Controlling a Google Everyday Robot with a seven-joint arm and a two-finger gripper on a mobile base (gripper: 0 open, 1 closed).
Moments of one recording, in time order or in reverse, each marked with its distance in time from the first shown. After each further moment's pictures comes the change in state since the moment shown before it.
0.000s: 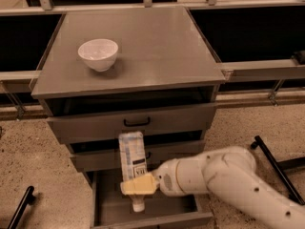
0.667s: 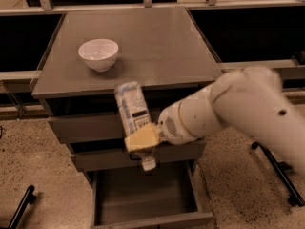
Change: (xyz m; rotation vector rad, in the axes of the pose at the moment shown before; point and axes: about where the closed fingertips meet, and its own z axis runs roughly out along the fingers) arm 0.112 -0.049 -0.097 -0.137 -0.095 -0.105
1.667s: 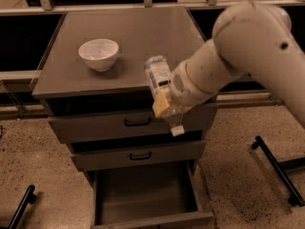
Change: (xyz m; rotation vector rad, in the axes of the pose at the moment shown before) arm 0.050 0.033 -0.045 -0.109 -0.104 0.120
